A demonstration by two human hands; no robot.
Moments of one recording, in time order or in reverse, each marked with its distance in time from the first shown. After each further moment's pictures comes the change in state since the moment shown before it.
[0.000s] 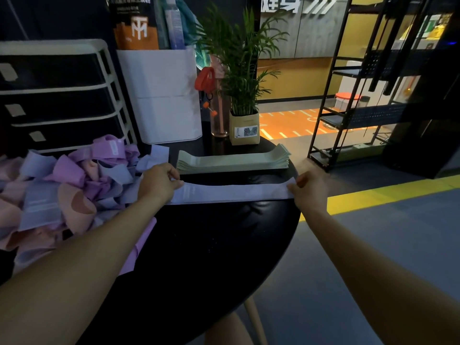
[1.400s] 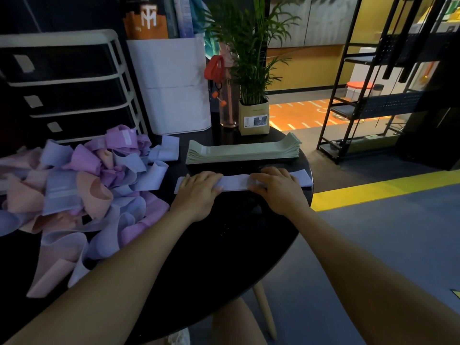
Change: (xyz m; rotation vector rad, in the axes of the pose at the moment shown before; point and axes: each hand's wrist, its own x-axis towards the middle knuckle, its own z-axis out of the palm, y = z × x) left_hand -0.045 0.006 0.036 0.339 -0.279 0.343; right_hand -0.038 -0.024 0.035 -0.554 -0.398 -0.598
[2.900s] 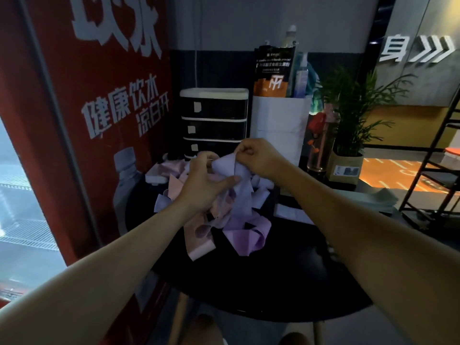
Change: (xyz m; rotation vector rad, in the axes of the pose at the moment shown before) left_hand -0.145 -0.071 -0.167 -0.644 0.587 -0.207; right_hand 0.050 -0.276 -0.090 0.614 -0.045 -0.443
